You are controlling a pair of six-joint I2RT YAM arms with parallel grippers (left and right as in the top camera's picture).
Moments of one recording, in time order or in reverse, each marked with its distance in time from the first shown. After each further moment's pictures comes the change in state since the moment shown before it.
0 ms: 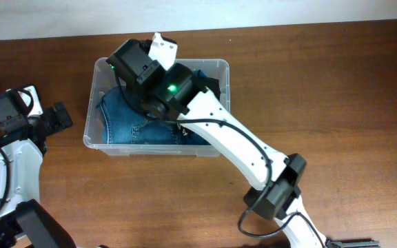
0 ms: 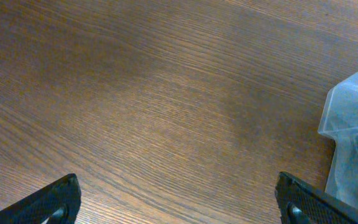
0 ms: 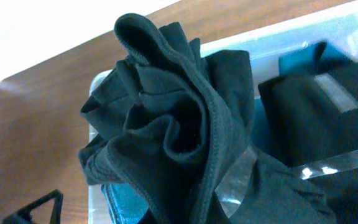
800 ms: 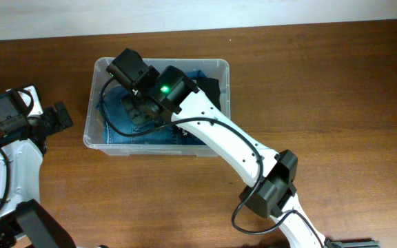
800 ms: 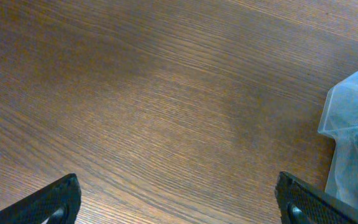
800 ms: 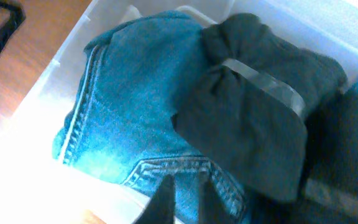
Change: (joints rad) left arm 0.000 0.000 0.000 -0.002 0.000 0.000; right arm 0.000 0.034 -0.029 -0.078 -0.285 -0.715
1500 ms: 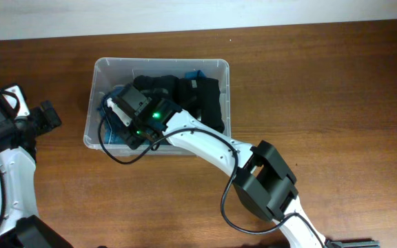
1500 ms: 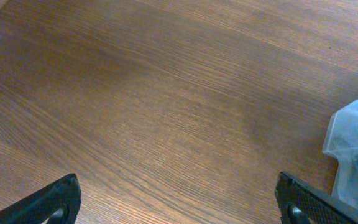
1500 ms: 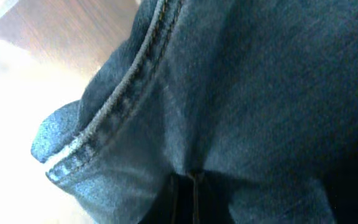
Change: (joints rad) left arm 0.053 -0.077 0.000 0.003 0.000 0.000; right arm 0.024 -0.034 -0.567 0.557 -0.243 -0.195
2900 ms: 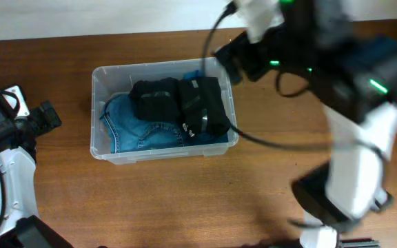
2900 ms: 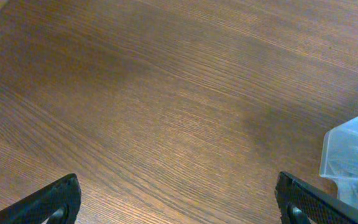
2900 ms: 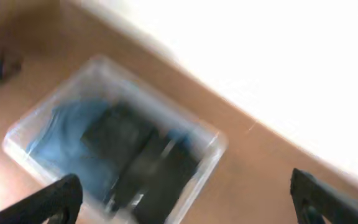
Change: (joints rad) left arm 0.000 0.000 0.000 0.000 0.000 0.000; right arm -0.419 -0.264 1.139 -0.921 0.103 -0.327
